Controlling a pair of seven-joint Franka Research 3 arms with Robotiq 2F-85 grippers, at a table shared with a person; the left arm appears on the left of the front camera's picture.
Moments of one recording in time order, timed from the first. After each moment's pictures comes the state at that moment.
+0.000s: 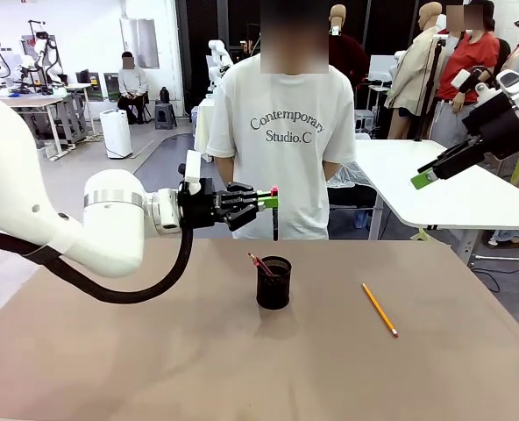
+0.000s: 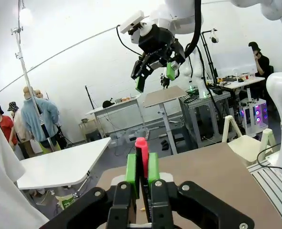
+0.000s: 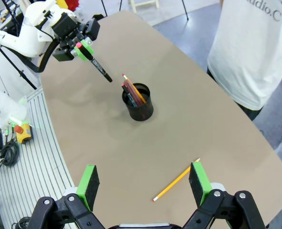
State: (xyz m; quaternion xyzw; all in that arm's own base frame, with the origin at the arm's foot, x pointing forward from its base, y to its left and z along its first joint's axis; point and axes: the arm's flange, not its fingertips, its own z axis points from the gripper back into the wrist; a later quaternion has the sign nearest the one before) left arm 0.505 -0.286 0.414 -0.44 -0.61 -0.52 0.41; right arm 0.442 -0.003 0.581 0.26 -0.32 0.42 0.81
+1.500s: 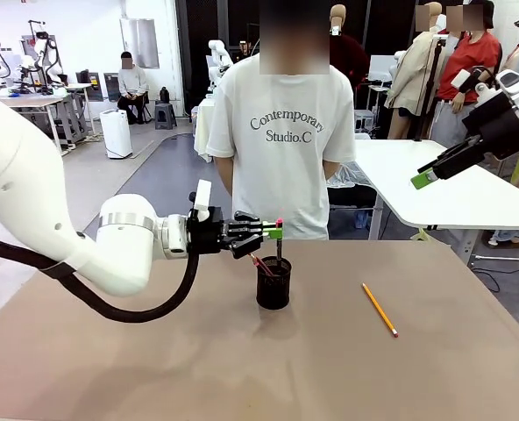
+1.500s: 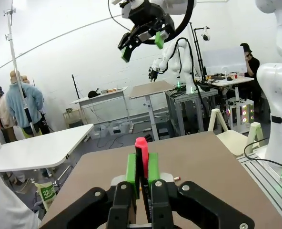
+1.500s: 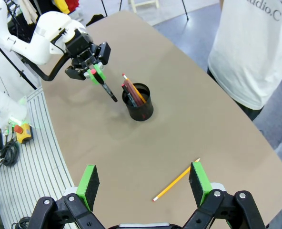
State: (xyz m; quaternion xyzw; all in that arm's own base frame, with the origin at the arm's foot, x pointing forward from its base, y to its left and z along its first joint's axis) left arm 0.514 -0.294 0.347 -0.47 -0.57 -0.52 0.43; right arm 0.442 -0.003 0.581 0.26 -0.32 0.42 0.81
